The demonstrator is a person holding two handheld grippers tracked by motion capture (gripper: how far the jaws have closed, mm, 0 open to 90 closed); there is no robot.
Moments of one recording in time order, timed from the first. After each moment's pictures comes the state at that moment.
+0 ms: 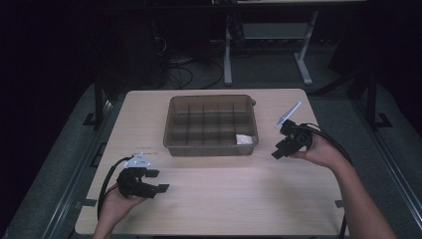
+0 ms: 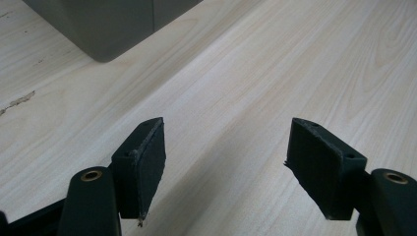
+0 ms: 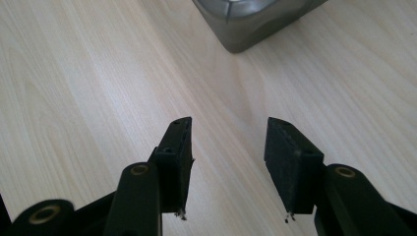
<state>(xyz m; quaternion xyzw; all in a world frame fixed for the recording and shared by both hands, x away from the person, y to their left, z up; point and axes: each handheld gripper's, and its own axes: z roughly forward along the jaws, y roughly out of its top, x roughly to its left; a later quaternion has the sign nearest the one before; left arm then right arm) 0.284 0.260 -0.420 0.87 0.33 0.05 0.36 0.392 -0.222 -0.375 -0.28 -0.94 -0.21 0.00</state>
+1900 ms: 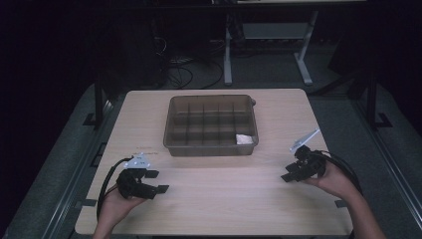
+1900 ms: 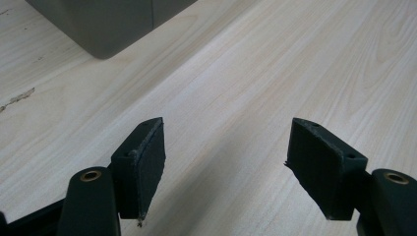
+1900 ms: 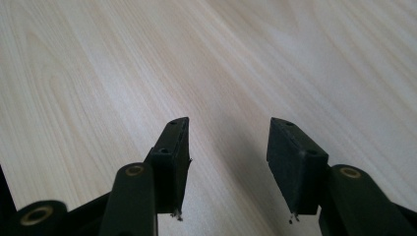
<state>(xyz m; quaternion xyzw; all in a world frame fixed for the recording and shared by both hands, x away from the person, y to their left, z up) 0.281 0.259 -0.420 0.87 0.33 0.06 0.36 0.339 -0.261 -0.428 -0.32 -0.91 -0.25 0.03</state>
